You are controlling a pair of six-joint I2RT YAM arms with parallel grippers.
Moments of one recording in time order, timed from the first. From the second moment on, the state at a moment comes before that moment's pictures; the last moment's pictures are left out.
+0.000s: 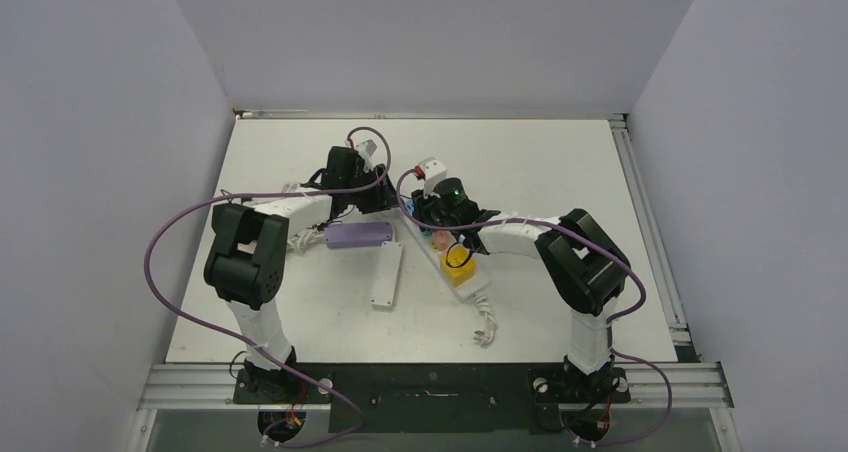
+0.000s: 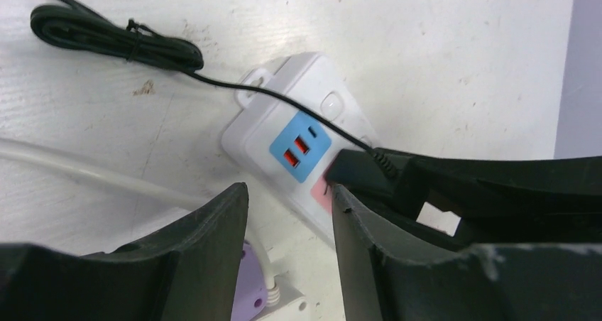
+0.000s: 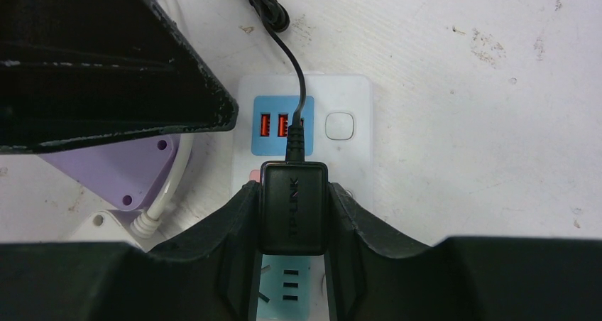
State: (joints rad) left arm -0.32 1.85 1.13 -0.03 0.37 -0.55; right arm 0.70 1.91 1.07 0.30 0.02 0.12
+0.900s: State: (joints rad) left arm -0.33 2.00 1.25 -0.12 0.38 -0.58; right arm 0.71 1.91 1.07 0.30 0.02 0.11
